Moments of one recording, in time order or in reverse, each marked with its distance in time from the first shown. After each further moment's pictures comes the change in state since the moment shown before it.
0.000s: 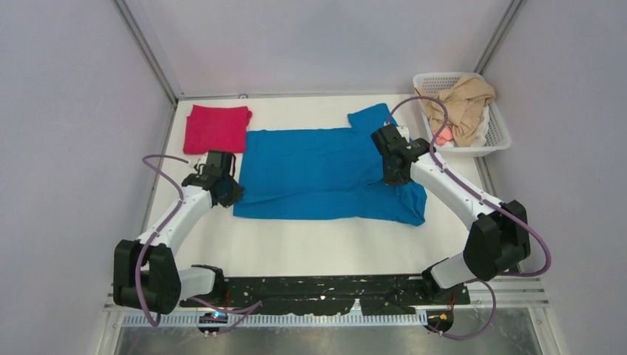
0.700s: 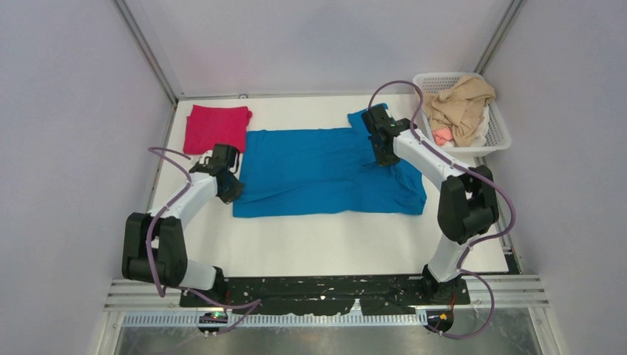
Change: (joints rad) left arm 0.014 0.214 0.090 0.003 -0.076 -0.014; right arm -0.060 0.354 0.270 0.095 0.029 -0.262
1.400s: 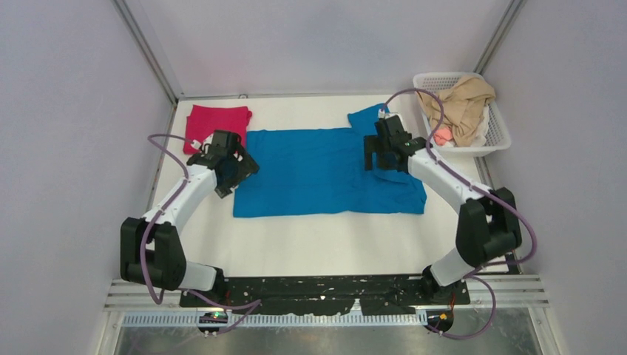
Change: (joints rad) left arm -0.046 -0.037 0.136 -0.044 0.067 0.022; right arm -0.015 -0.233 -0.277 0.285 -0.158 0.113
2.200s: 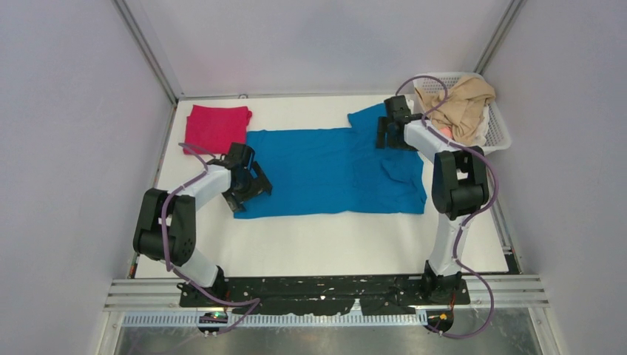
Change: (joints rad) left arm -0.033 0.188 -0.101 0.097 0.146 0.052; right arm -0.157 0.421 0.327 0.015 0.060 0.010
